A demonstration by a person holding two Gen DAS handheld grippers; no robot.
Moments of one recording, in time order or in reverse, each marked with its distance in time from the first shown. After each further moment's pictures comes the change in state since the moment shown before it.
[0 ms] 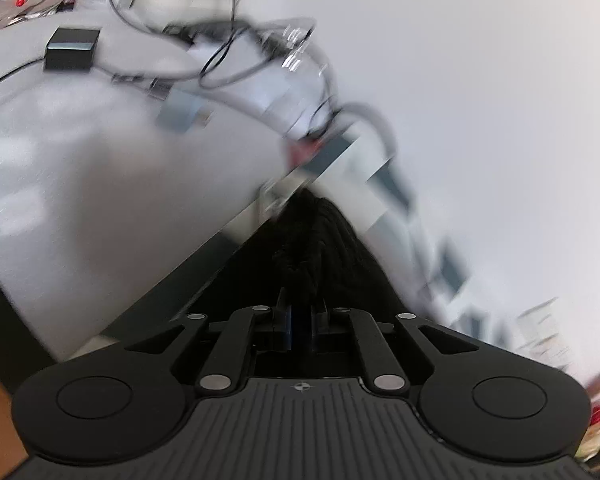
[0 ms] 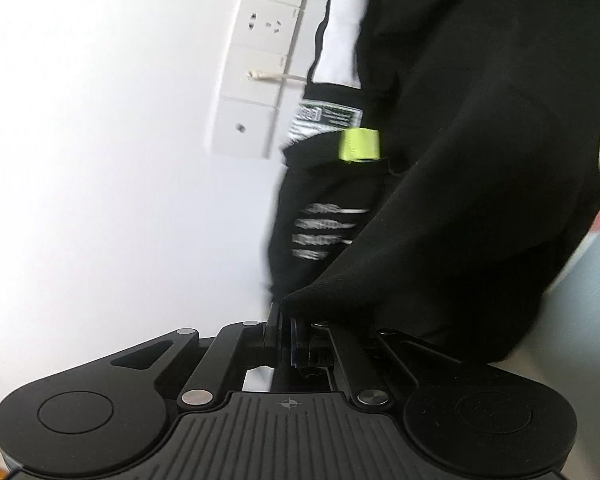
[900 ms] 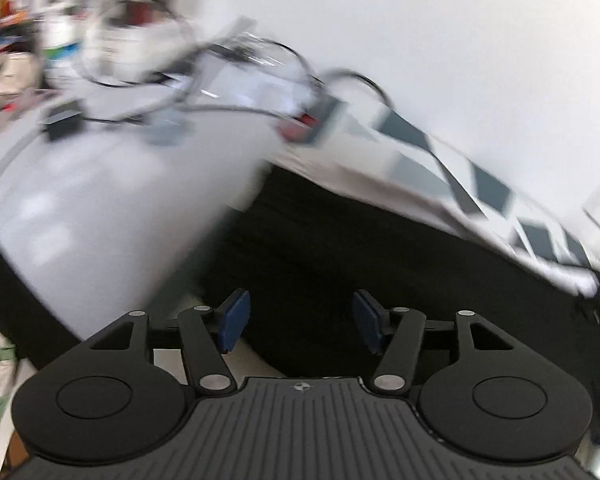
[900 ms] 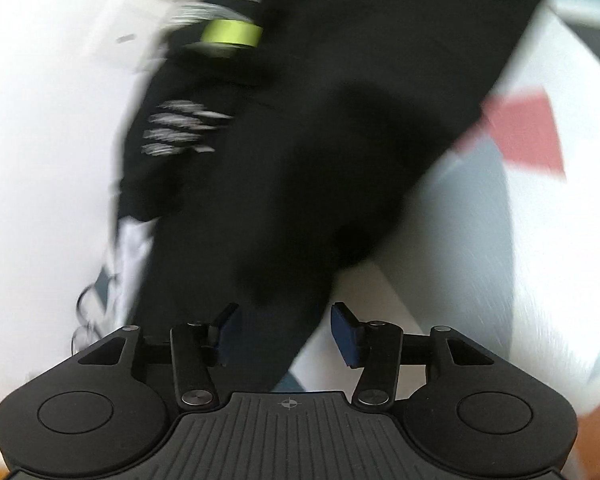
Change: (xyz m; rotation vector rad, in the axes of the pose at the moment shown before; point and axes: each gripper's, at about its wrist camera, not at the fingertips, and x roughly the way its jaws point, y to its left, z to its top) left arm 0.000 -0.057 -0.062 0.355 -0.045 0.171; right arm -0.007 -0.010 -0.038 -0.004 0.120 -0.432
